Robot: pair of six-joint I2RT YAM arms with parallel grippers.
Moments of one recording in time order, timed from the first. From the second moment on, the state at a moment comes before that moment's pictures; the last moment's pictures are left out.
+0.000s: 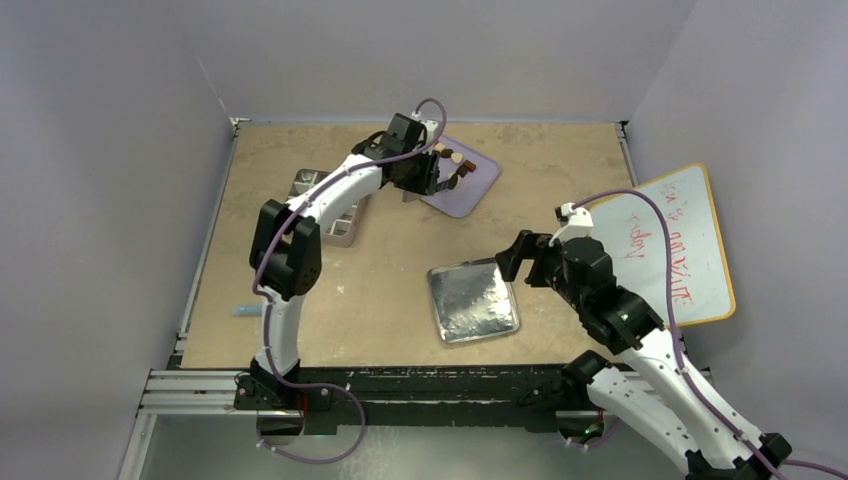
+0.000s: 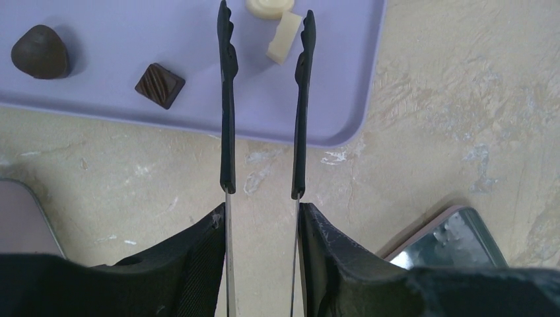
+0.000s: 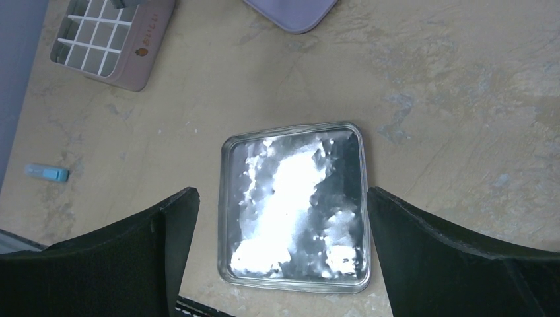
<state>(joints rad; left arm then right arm) -0.53 2.08 1.83 -0.60 0.11 -0.19 0.57 0.64 0.71 -0.54 0.16 0.53</state>
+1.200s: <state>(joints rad) -0.57 2.10 1.92 -0.73 -0.01 -0.27 0.57 0.66 0.66 -0.47 0.13 0.52</state>
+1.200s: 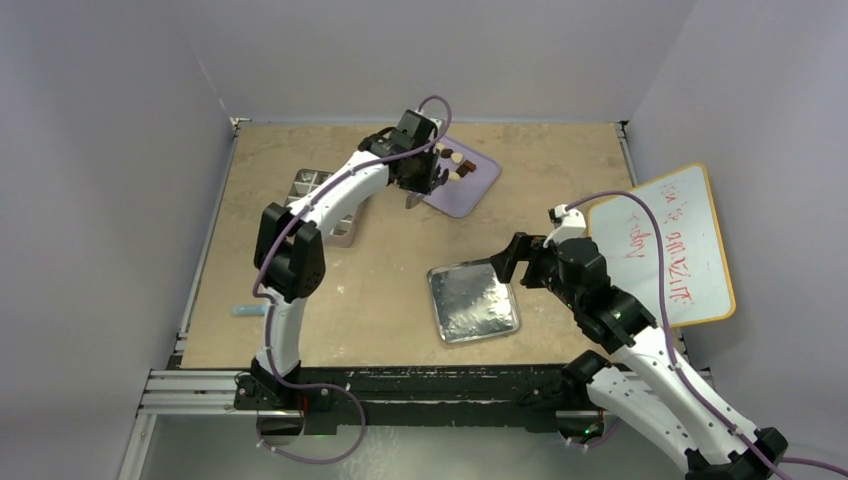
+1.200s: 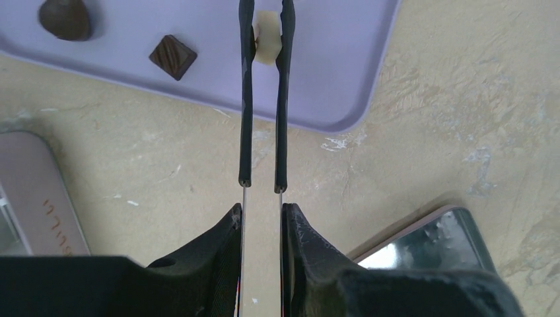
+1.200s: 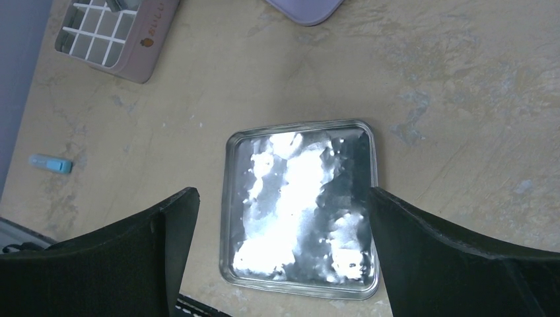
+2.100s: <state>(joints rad) -0.13 1.81 1.78 -0.92 -0.12 -0.37 0.57 0.69 0.64 -0.40 0.05 0.53</state>
